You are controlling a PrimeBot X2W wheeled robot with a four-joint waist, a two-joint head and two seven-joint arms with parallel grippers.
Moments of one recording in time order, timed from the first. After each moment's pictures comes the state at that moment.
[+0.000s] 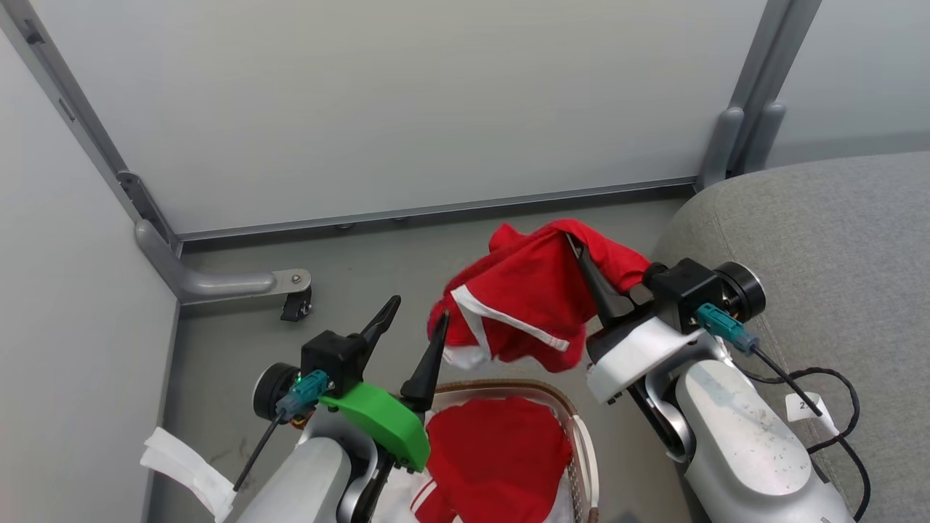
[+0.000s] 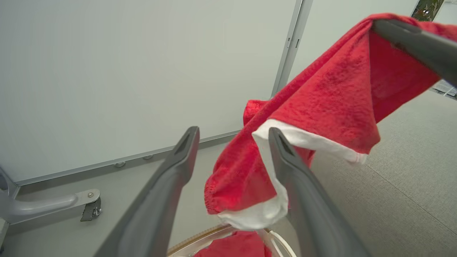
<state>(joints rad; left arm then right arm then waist) -0.38 0.10 -0.60 0.52 -0.50 -0.13 -0.26 -0.44 -0.05 0.35 0.35 0.16 0.13 -0.26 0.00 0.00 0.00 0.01</state>
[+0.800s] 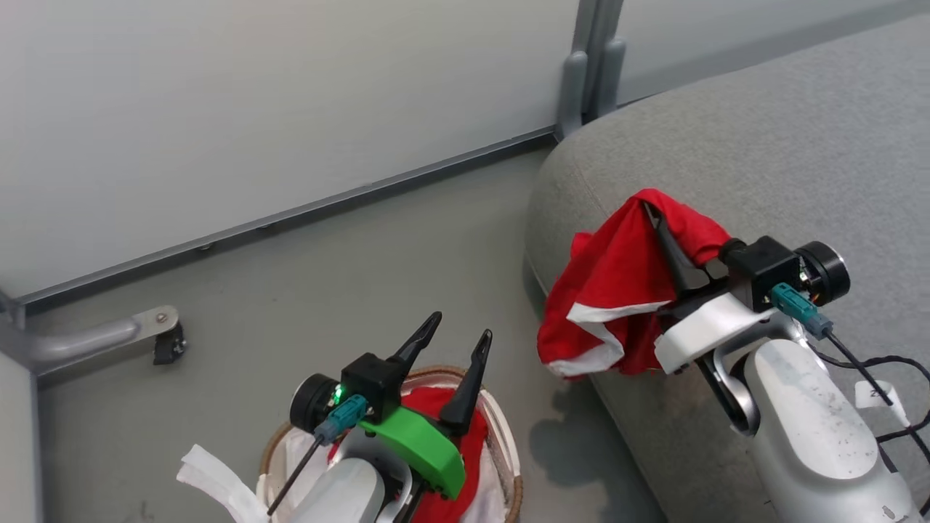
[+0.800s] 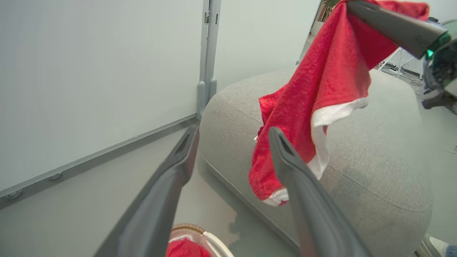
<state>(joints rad) -0.31 0.06 -0.62 0.45 -0.43 -0.13 -0.26 -0.44 -0.14 0.23 0.32 0.12 0.13 -0.26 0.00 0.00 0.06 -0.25</state>
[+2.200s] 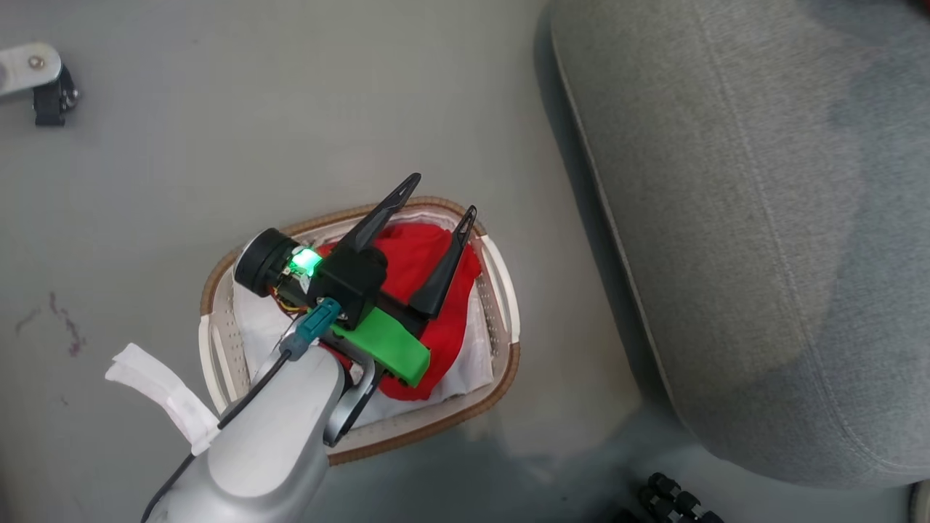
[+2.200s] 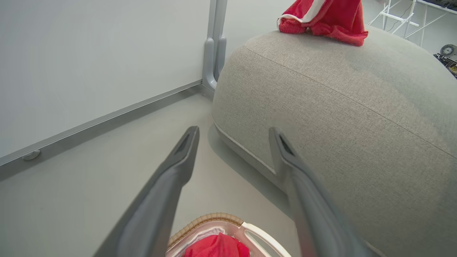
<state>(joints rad) -0.57 0.19 -0.66 0.33 -0.32 -0.13 -0.26 -1.02 -0.45 -0.17 0.65 -0.05 0.13 -0.26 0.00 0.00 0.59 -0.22</state>
